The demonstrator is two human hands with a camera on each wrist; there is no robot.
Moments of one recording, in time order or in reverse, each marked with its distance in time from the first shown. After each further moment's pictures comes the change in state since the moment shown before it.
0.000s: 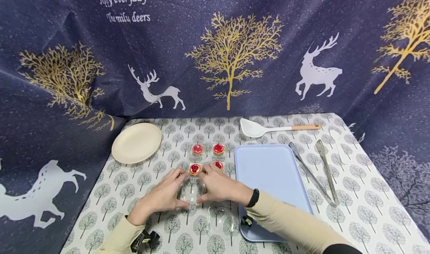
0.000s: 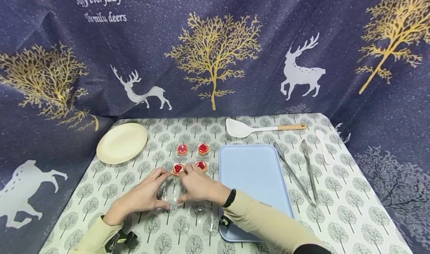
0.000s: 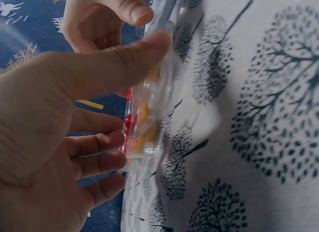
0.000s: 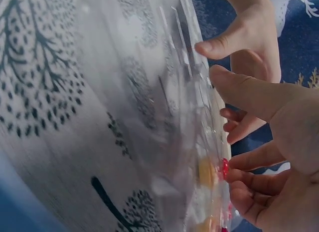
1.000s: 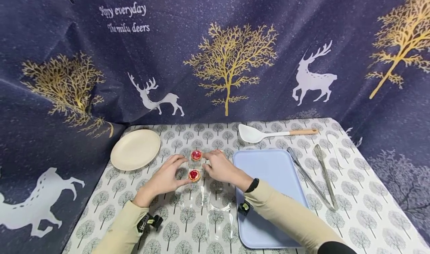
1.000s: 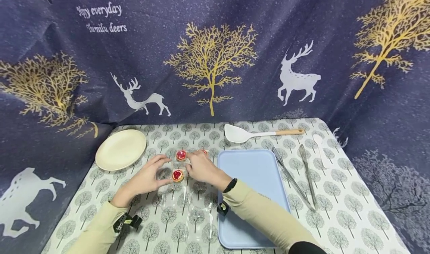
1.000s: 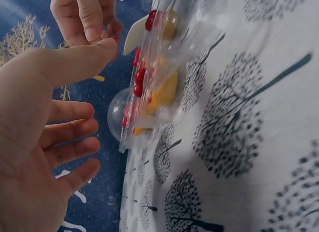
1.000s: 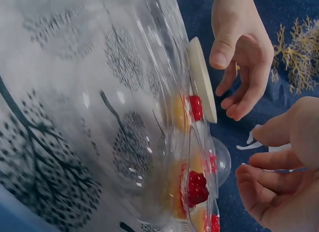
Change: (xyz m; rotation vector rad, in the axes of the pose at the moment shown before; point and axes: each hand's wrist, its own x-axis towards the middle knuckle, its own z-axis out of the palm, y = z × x) left_hand 0.049 -0.029 -0.013 -0.005 0.230 0.028; right_hand 0.028 0.044 -0.020 0.213 0.271 0.116
